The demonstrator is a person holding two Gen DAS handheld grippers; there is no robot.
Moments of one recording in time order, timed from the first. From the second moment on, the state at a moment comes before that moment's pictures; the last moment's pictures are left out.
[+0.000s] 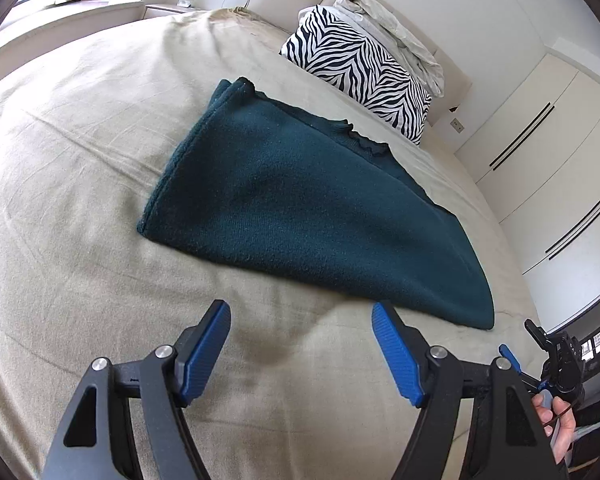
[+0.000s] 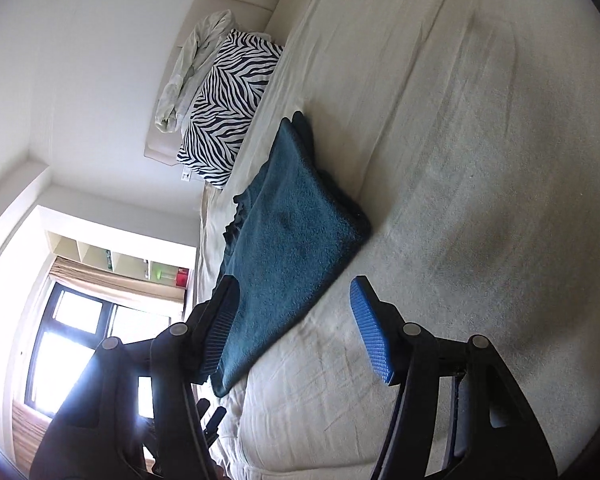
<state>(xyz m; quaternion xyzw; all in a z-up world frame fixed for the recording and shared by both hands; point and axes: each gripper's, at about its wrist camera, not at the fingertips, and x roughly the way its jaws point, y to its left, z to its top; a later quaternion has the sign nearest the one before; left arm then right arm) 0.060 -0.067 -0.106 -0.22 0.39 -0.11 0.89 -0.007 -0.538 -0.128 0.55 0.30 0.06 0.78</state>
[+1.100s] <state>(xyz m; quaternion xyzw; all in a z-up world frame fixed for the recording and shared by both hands) 0.246 -0.177 -0.110 -0.06 0.40 -0.17 0.90 0.226 -0.569 -0.140 0.50 0.40 0.14 0.75</state>
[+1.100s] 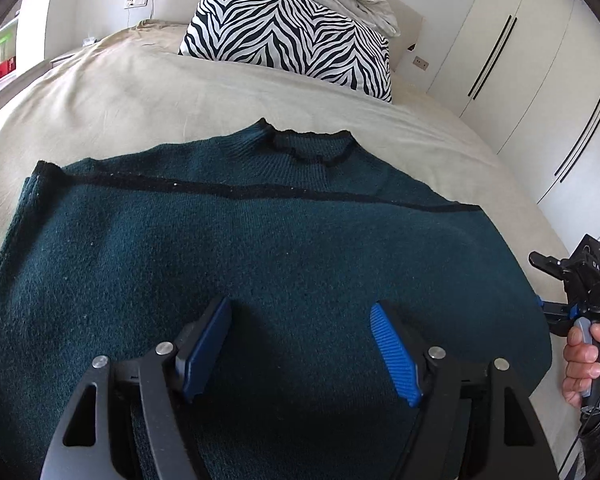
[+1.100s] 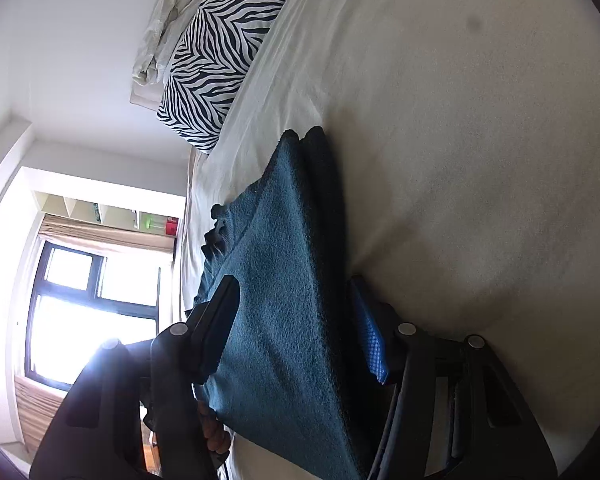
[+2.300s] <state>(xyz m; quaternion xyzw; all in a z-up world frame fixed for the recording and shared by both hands) 0.268 -0.096 -0.083 -0.37 0.43 -0.28 0.78 0.250 -0.254 -0.047 0.00 0.46 0.10 0.88</state>
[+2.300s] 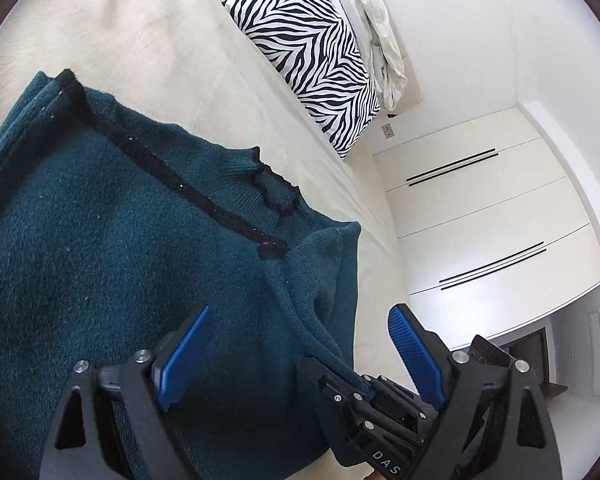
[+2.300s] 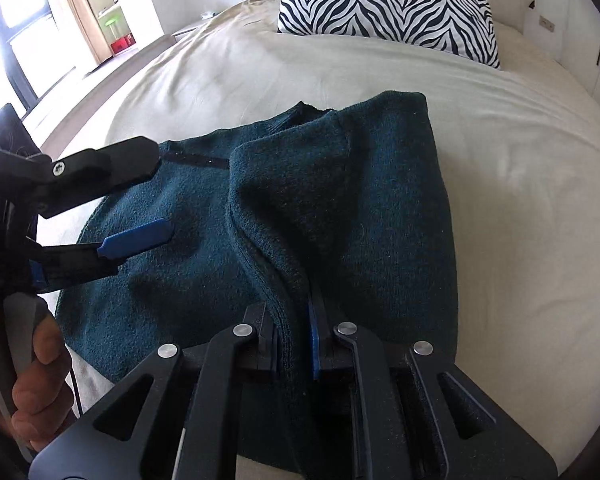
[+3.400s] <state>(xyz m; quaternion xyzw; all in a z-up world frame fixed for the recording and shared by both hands) 0.297 -0.112 -0.082 -0.31 0.48 -0.25 0.78 0.109 -0.363 -0.163 0.55 0.41 0.25 0.69</state>
